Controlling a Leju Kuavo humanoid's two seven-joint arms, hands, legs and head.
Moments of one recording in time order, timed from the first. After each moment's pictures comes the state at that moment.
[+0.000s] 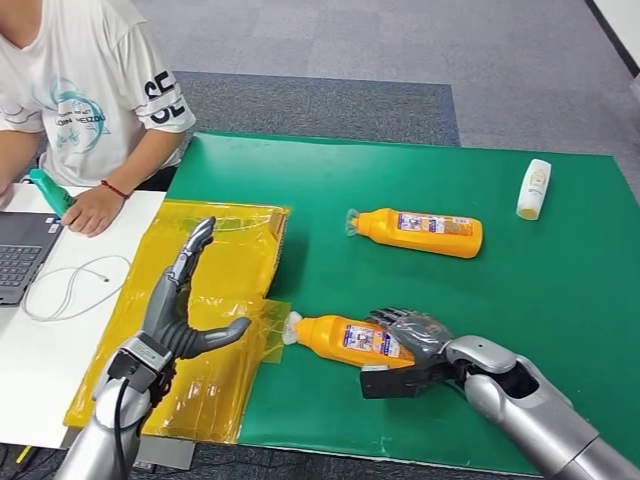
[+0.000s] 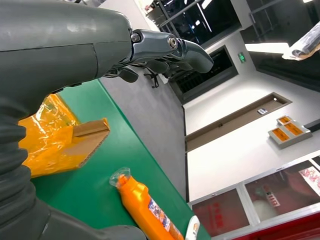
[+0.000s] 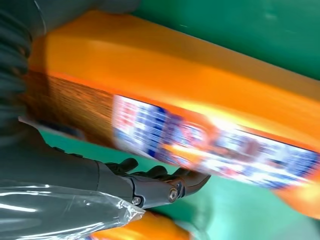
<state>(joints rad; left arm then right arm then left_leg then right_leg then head) -0.06 0.00 -0.22 -1.63 -0.39 -0.16 -0.61 -0.43 -0.34 0.82 -1.33 0.65 0.24 -0.02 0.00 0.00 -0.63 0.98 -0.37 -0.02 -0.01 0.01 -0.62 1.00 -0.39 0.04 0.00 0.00</state>
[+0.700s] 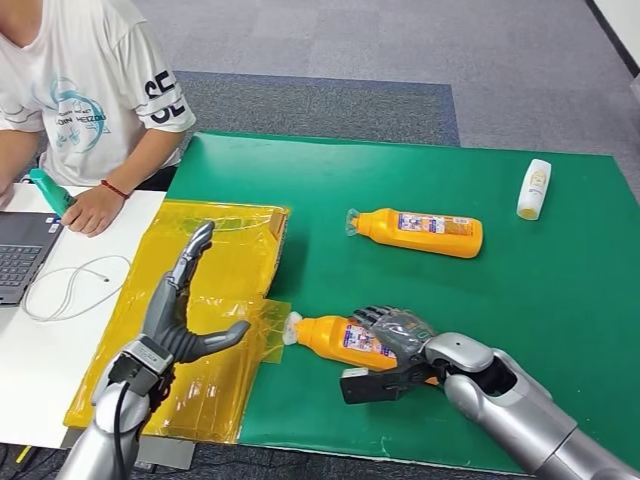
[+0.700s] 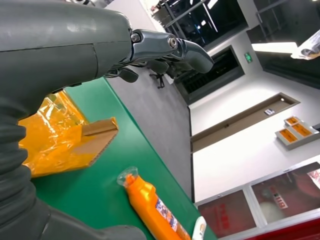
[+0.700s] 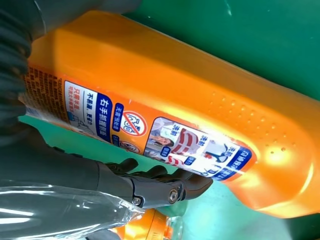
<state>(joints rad) -0.04 0.00 -0.21 -1.63 -0.40 -0.15 -0.60 -0.47 -0.29 0.89 -1.31 0.71 0.25 0.01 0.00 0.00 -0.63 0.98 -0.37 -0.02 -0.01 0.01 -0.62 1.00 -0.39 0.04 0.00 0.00</state>
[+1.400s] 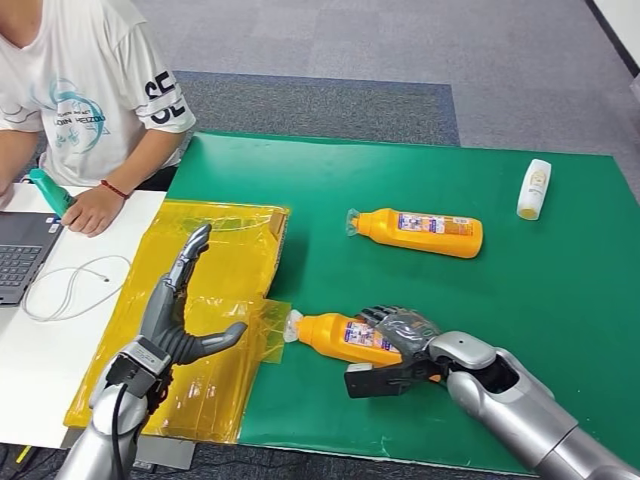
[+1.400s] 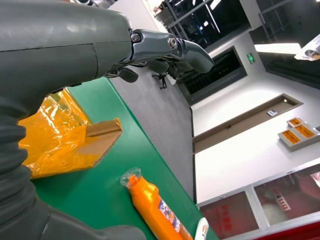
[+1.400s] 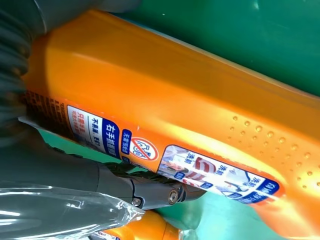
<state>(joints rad) -0.03 0.00 -0.20 -1.64 -0.40 -0.15 -0.60 -0.47 -0.29 0.87 -1.27 0.72 0.25 0.02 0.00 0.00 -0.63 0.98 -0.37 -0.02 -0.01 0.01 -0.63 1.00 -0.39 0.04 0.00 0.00</state>
